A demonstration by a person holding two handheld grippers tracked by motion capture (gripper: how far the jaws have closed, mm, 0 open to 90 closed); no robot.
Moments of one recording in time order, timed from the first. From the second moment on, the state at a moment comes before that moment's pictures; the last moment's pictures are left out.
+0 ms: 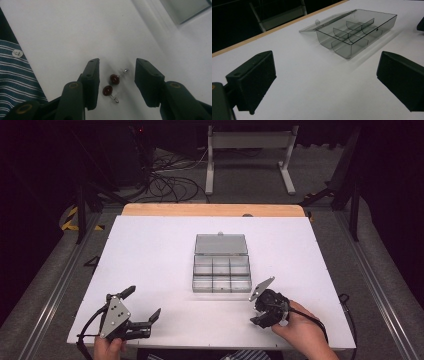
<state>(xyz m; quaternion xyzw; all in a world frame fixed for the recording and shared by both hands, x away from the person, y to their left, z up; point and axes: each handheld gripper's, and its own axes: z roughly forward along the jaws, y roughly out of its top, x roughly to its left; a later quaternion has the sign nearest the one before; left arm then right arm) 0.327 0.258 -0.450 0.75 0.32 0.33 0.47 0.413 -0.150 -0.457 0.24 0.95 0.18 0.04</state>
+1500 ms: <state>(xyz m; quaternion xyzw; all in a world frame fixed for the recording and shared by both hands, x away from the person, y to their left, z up) 0.327 0.259 -0.450 0.75 0.33 0.32 0.47 0.436 -0.127 -0.397 0.24 0.93 0.27 0.09</state>
